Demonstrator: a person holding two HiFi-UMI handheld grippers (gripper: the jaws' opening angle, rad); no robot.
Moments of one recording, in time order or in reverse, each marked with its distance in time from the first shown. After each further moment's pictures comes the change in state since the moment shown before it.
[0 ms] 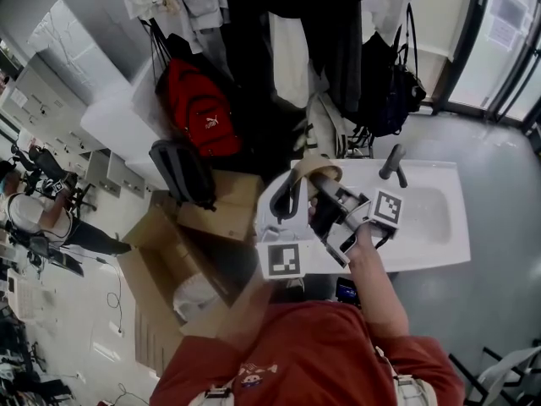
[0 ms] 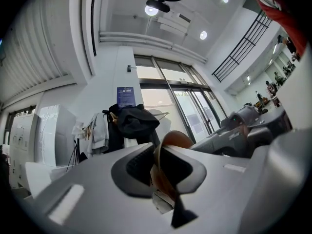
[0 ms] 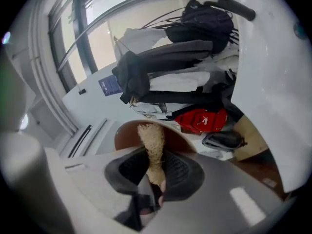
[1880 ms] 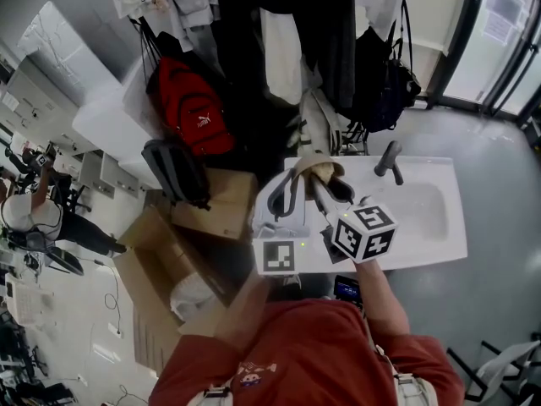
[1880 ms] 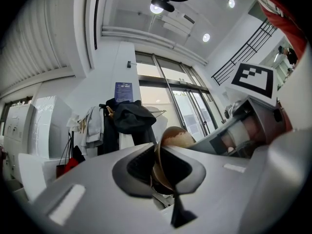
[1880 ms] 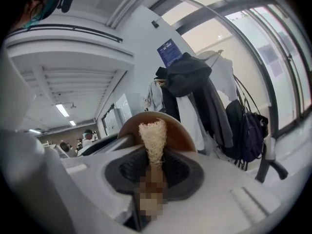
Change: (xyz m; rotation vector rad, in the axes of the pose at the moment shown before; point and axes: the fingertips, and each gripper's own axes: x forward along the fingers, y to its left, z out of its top) left arm 0.008 -0.010 -0.019 -0.091 0.017 -0.041; right arm -0.008 0.012 0.011 -1.244 0.032 -0.423
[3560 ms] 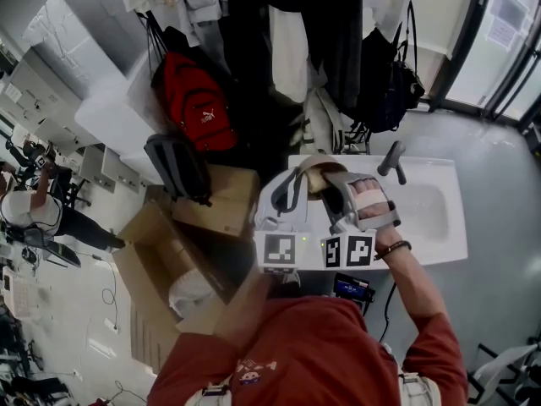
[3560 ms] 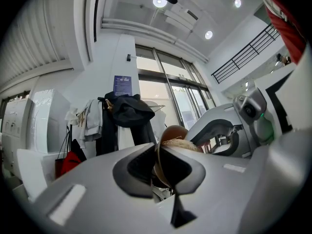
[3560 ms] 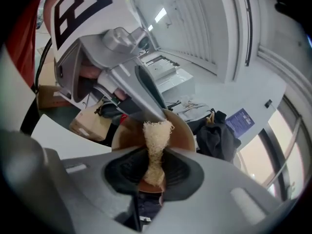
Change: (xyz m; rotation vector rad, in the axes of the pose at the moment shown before) left arm -0.004 0.003 -0.021 -0.043 0.095 -0.038; right arm -0.002 0.018 -0.020 -1.514 0.188 -0.189
